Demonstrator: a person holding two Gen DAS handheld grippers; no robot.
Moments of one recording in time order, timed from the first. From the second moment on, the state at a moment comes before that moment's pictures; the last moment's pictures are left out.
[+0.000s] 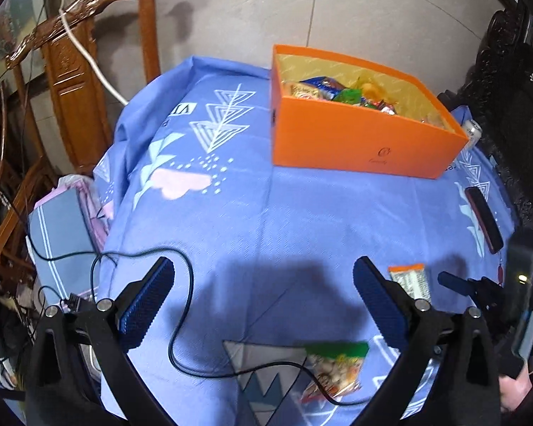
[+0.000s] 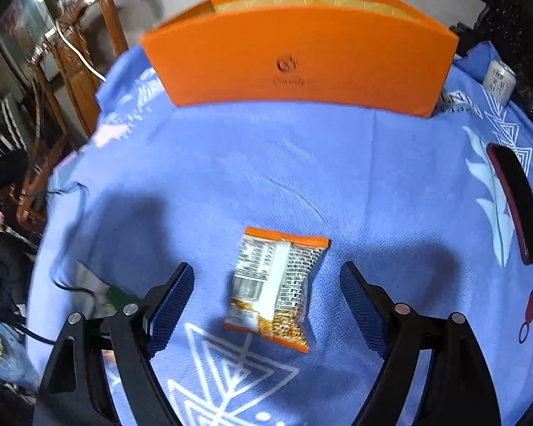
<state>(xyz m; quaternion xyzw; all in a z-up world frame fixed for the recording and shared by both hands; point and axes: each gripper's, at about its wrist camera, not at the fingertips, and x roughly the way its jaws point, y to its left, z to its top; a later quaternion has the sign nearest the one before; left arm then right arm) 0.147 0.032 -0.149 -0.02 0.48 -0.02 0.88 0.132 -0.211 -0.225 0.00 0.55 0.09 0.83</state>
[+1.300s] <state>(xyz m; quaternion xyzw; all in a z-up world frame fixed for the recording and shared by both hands) 0.093 -0.044 -0.264 0.07 0.57 -0.14 0.81 0.044 -0.230 -0.217 -0.03 0.54 0.05 0.84</state>
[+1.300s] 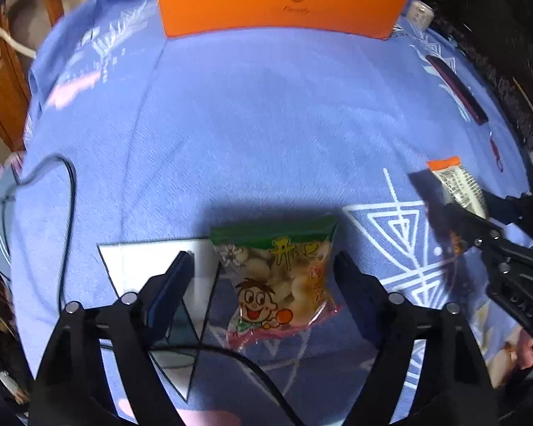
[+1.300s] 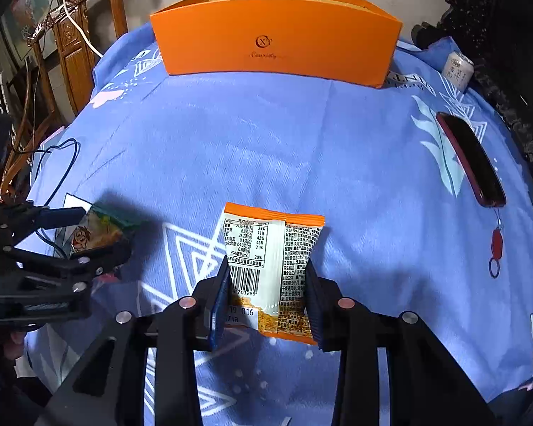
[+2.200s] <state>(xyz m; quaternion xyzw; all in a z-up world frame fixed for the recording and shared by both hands) 0.108 -0.024 -0.172 0.04 0.48 -0.11 0.87 0.052 -0.242 -0.182 0.00 0.49 0.03 0.87</state>
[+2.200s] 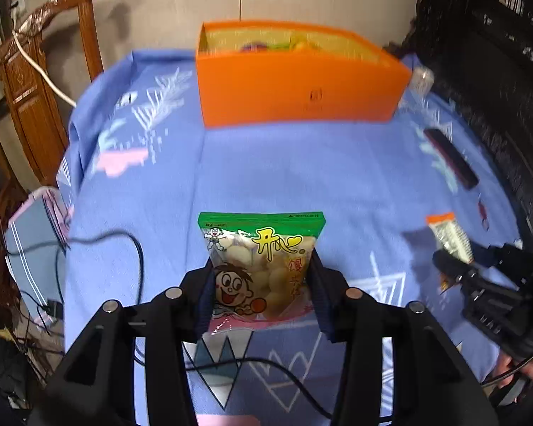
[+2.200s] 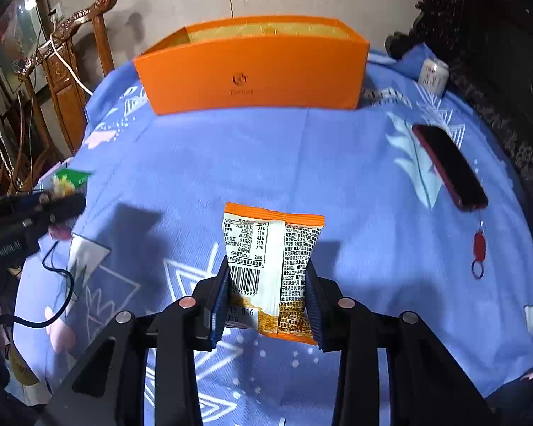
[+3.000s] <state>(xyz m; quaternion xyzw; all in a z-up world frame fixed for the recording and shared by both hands) 0.217 -0.046 -0.054 0.02 0.40 -0.10 0.91 0.151 -0.234 -0.070 -0.01 0.39 0.05 0.92</state>
